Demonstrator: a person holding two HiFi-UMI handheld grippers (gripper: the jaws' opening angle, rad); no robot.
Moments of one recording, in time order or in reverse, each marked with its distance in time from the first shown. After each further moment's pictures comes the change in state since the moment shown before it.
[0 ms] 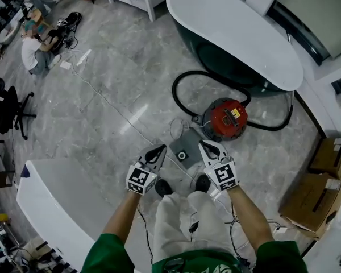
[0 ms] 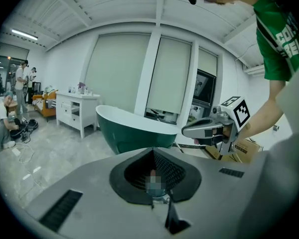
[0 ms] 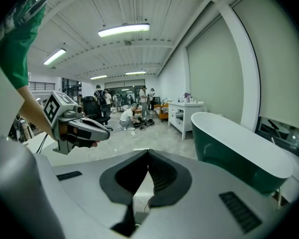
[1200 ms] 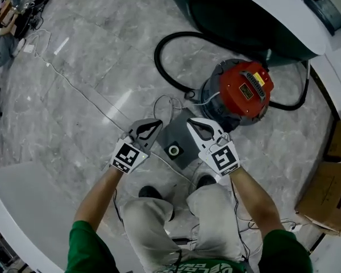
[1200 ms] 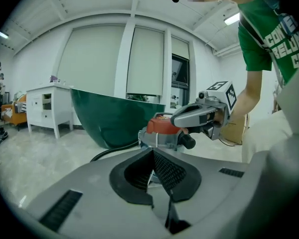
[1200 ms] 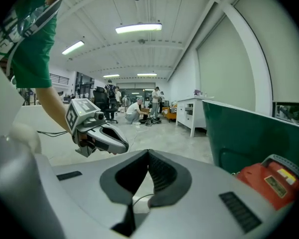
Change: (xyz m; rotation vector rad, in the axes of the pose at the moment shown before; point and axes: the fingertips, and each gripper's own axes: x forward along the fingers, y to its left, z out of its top) left arm 0.190 0.069 -0.298 0.255 -0.023 -0.236; right arm 0.179 -0.015 -0.282 -0.133 -0.113 0.077
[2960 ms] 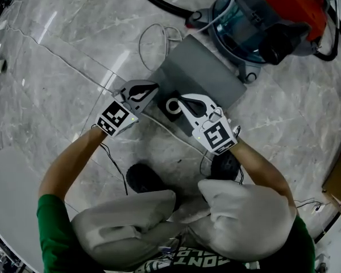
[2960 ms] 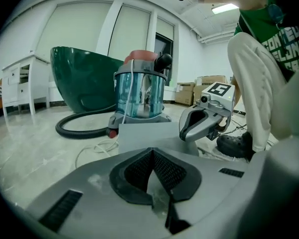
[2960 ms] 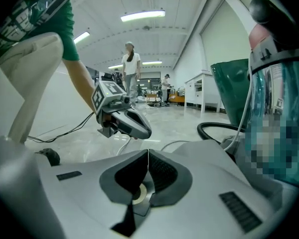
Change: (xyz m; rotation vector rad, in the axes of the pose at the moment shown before) left arm 0.070 -0.069 -0.298 0.057 0.144 -0.221; right arm 0.046 0.127 -0.328 0.017 0.104 0.075
